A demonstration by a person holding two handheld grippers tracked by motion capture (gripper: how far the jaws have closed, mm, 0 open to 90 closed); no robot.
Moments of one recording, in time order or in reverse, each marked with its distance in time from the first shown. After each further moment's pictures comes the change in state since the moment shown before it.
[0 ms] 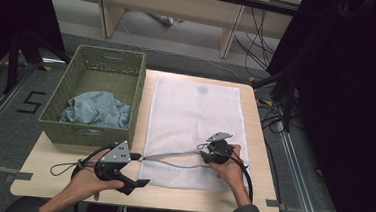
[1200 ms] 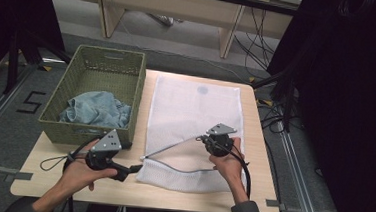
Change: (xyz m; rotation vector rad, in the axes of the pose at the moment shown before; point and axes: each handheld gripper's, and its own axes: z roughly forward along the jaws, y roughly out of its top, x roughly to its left) left arm 0.030 0.005 -0.026 -0.056 0.156 -0.088; right arm 0.010 0.030 -0.035 -0.187 0.000 0.001
